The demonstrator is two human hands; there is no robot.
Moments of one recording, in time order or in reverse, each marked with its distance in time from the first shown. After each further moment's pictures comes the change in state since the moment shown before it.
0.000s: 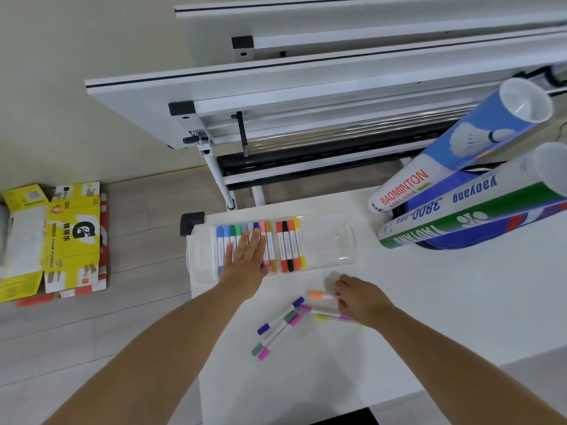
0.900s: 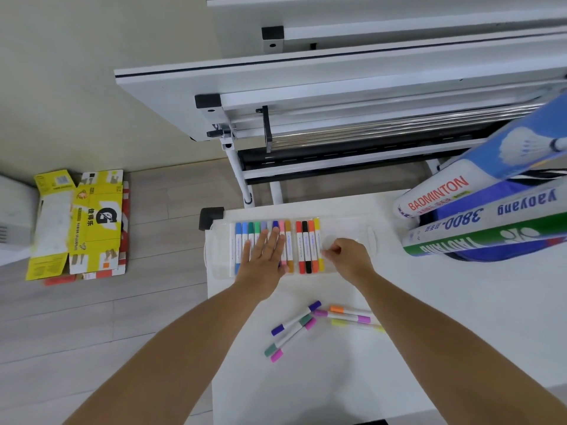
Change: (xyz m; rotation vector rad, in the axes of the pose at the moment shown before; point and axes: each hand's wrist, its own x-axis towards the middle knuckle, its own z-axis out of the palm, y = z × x) left_hand 0.002 -0.002 0.002 0.002 -0.002 0.004; right_hand 0.097 -0.039 -0.049 0.607 0.128 0.399
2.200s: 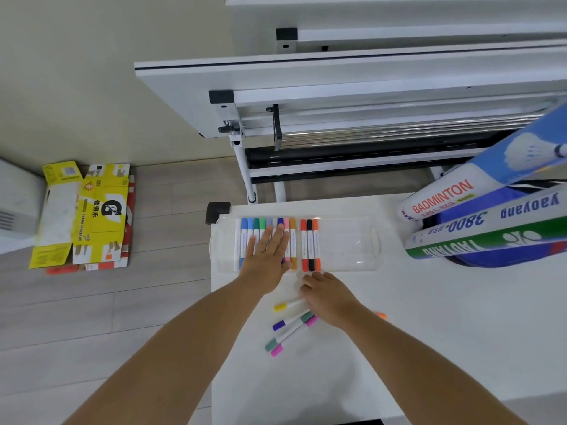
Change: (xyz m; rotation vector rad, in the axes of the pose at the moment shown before) left_hand -0.002 0.001 -0.001 0.006 0.027 -0.009; right_hand -0.058 0.005 0.053 -0.778 -0.141 -0.830
